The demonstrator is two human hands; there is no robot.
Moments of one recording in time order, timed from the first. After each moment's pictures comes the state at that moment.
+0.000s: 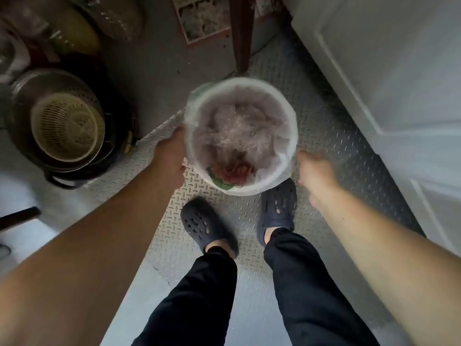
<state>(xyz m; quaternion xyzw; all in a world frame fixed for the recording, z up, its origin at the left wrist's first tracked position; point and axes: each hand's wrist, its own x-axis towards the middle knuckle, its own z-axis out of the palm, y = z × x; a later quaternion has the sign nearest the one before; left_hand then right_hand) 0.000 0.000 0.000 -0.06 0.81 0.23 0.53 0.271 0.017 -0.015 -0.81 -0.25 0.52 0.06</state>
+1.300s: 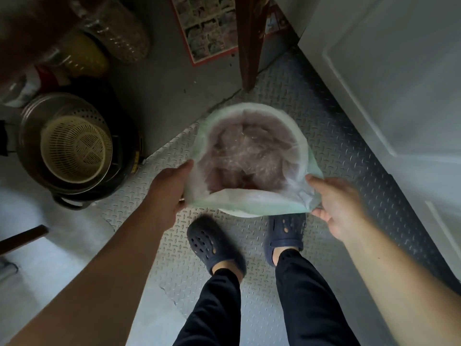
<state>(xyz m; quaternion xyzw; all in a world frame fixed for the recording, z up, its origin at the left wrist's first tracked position) -0.024 -0.018 0.004 0.02 0.80 0.19 0.56 0.280 0.026 0.001 -0.79 -0.15 0.58 0.12</state>
